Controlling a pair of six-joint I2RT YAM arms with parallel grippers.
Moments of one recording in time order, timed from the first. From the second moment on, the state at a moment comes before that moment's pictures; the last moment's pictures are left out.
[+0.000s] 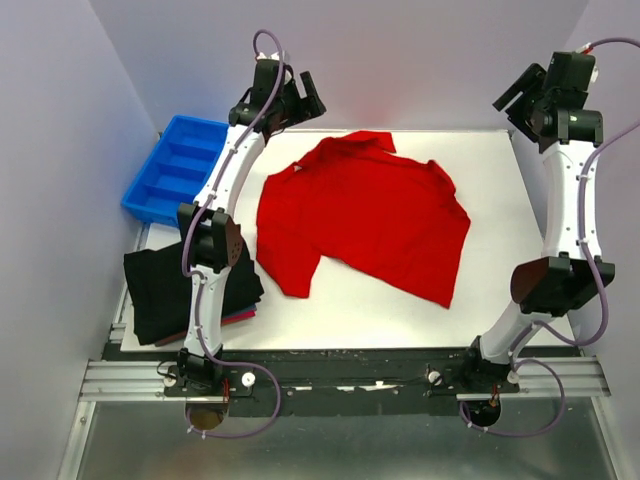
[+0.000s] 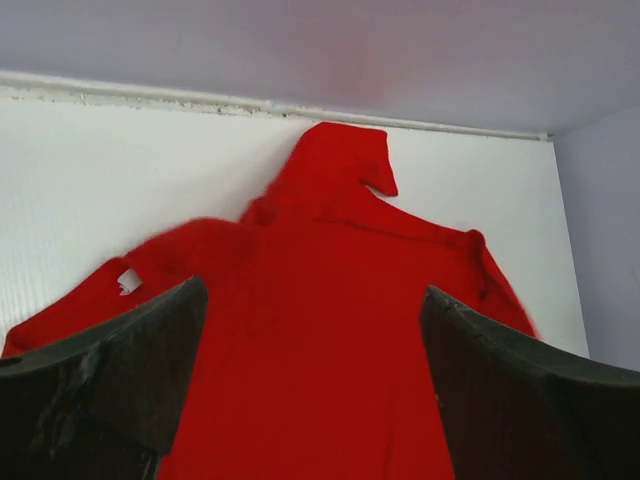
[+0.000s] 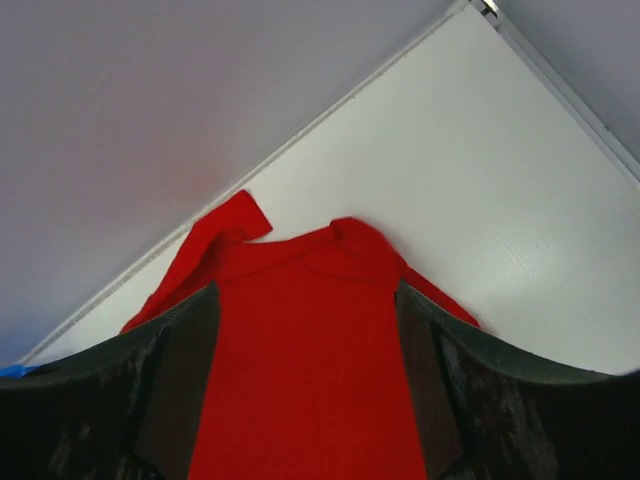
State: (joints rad) left arm -0.30 2.30 2.46 -0.64 0.15 -0.55; right arm -0.13 1.77 2.13 -0.85 0.08 0.55
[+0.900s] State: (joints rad) left arm -0.39 1.39 1.23 -0.61 -0.19 -0.55; right arm -0.13 1.01 0.65 -0.57 -0.01 0.69
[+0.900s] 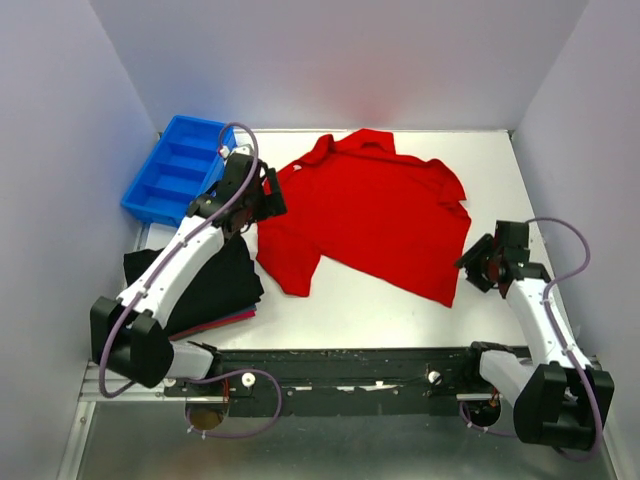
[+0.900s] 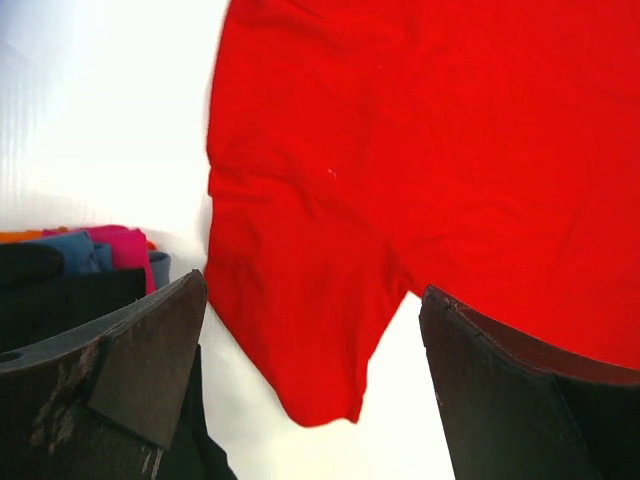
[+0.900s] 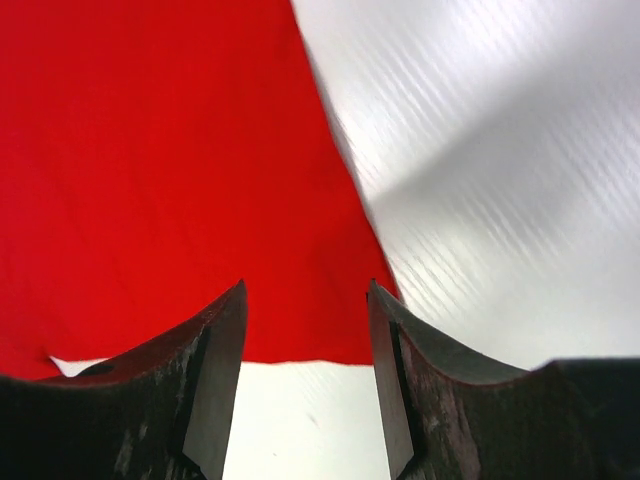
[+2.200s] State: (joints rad) left arm -0.41 1.22 1.09 -0.61 -0.19 -0.68; right arm -0.15 1.14 0.72 -0.60 -0.03 0.71
